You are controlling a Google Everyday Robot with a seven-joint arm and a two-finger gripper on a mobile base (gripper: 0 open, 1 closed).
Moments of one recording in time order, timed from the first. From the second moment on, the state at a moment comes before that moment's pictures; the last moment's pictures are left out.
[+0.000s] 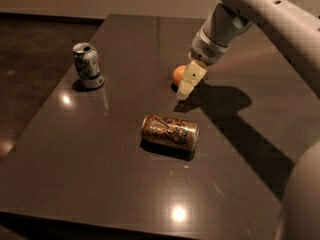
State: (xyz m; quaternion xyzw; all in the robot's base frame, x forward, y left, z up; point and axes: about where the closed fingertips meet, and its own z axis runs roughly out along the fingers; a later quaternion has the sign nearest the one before) arm 0.643 -0.083 0.855 -0.59 0.78 0.12 0.19
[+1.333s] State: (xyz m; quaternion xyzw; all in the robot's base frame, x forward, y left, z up) arm 0.641 -0.064 0.893 -0.62 0.74 0.15 0.20
